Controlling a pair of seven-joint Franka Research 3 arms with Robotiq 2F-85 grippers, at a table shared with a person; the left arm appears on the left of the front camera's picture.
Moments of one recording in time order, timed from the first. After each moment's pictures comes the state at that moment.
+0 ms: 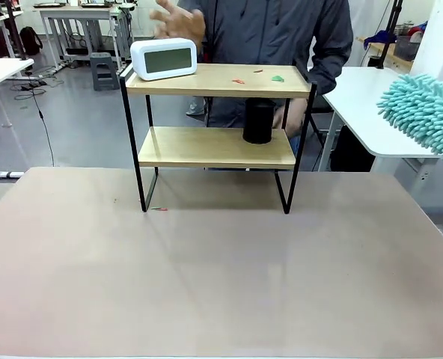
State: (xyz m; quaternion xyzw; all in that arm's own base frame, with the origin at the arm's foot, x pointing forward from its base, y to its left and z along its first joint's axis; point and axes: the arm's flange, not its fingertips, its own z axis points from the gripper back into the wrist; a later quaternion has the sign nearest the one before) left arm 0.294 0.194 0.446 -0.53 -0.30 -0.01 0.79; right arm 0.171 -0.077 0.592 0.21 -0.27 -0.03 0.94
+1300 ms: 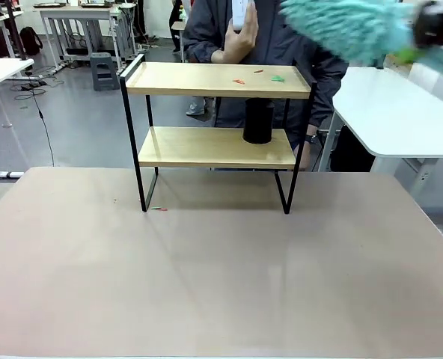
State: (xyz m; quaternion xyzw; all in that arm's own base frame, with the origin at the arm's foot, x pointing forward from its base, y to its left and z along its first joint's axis) left arm 0.295 0.193 0.446 -0.53 -0.30 -0.01 0.79; right arm 0.280 0.124 0.703 0.06 -0.36 0.14 0.92
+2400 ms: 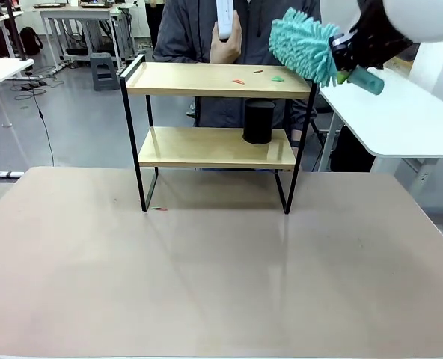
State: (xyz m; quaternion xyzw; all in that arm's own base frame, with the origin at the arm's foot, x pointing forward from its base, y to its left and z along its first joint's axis) left arm 0.295 0.194 0.445 -0.53 -0.30 -0.01 0.80; right arm 0.390 0.171 0.652 0.00 -0.32 0.06 0.95
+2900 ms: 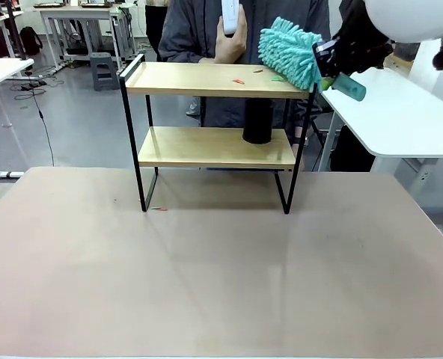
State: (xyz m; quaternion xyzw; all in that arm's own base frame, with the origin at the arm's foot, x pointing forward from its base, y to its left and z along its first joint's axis) left arm 0.295 0.194 0.445 -0.53 -0.30 -0.01 0.80; right arm 0.393 0.194 0.646 0.02 -0.30 0.08 0.95
